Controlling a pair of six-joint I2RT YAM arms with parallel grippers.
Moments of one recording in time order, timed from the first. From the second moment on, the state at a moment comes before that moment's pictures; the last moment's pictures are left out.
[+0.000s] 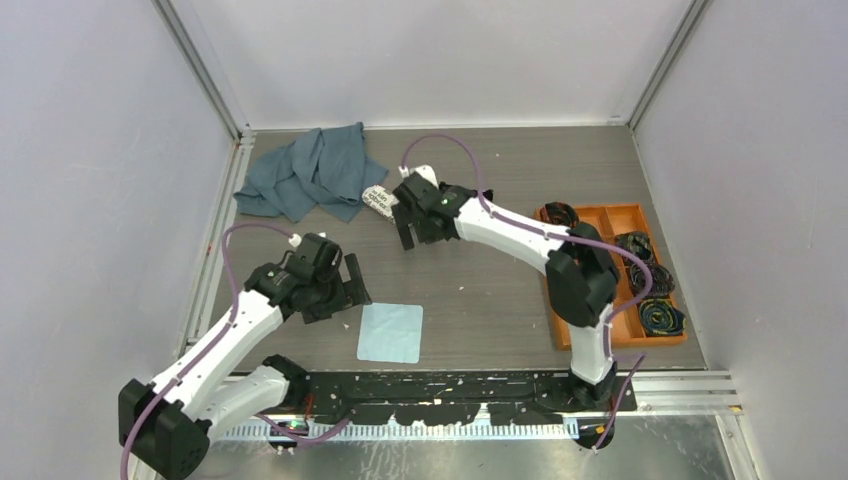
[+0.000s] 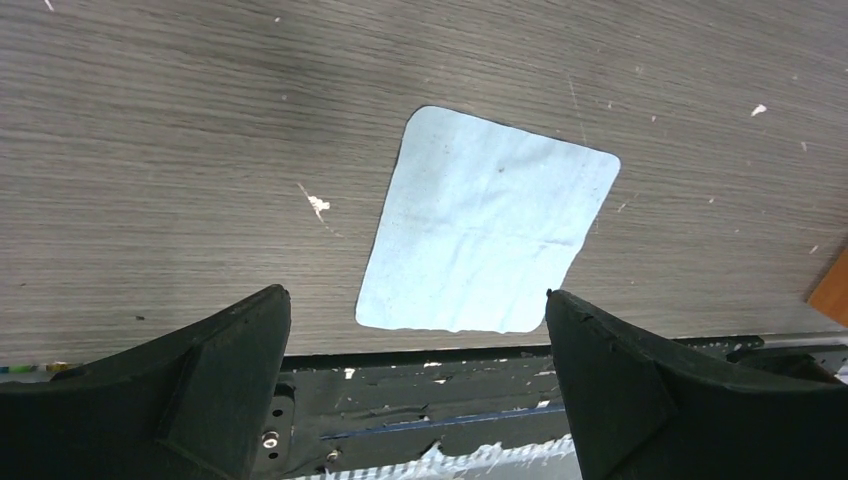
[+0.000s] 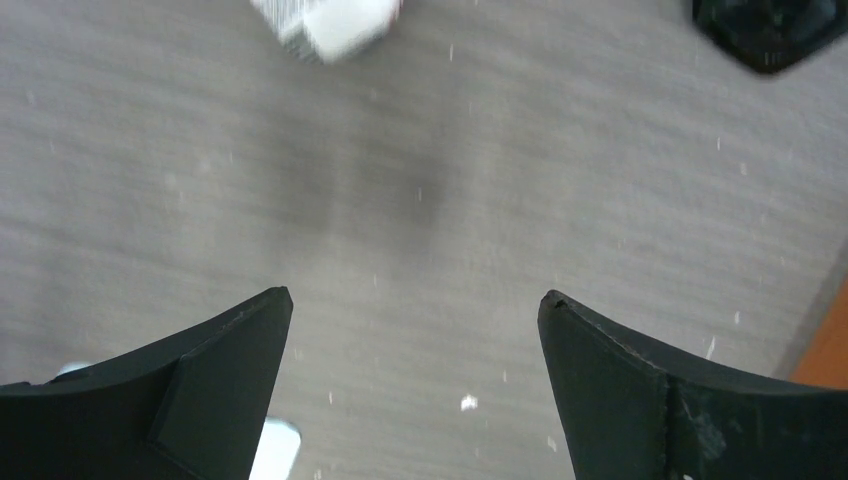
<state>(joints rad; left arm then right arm) -0.50 0.96 0.75 -0.89 -0.02 -0.79 0.88 1.89 1.54 -0.69 0.40 0.44</state>
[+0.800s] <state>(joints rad) -0.50 0.80 0.86 -1.02 -0.11 -0.78 0.74 2.35 2.14 -0.67 0.08 0.10</state>
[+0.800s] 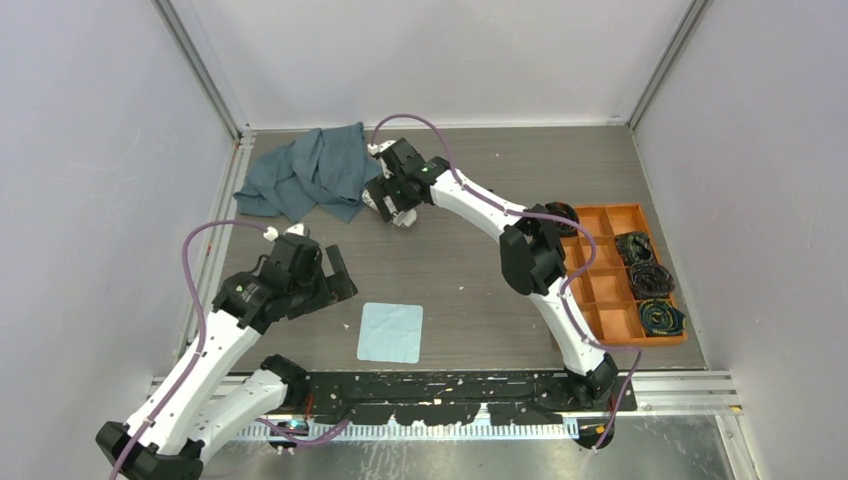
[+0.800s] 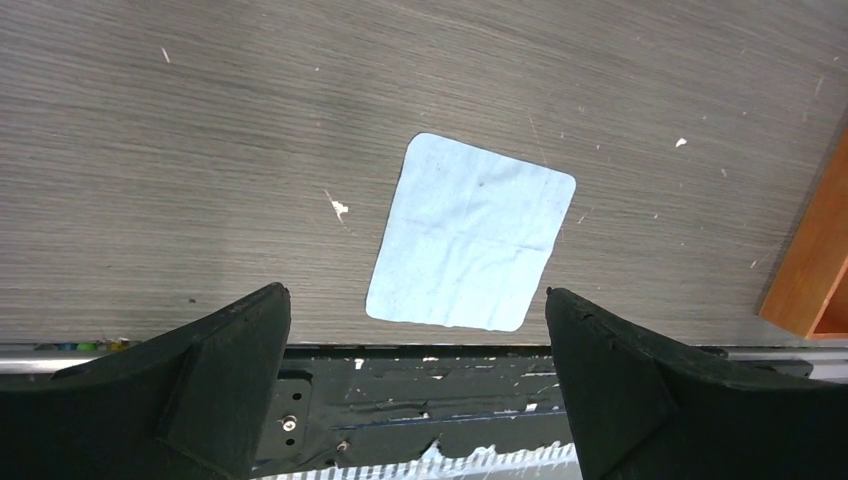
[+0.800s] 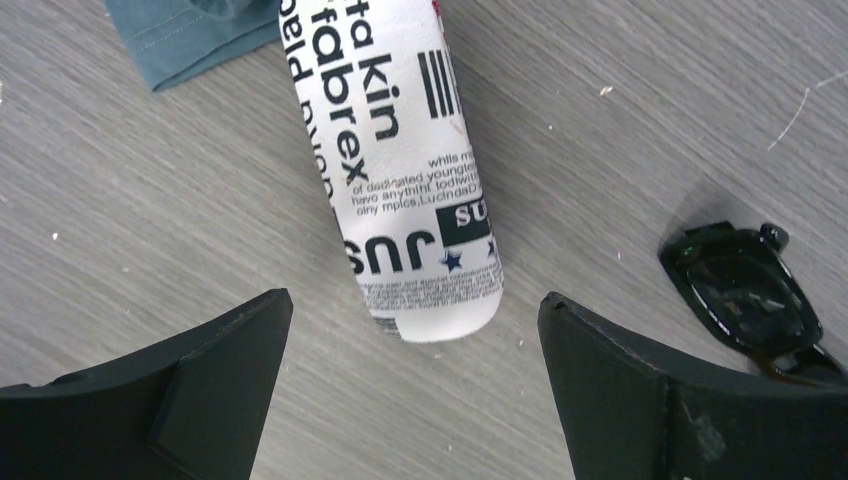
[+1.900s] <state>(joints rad) -0.50 0.72 0.83 -1.07 -0.14 -0.79 0.81 2.33 1.96 -0.67 0.23 0.12</state>
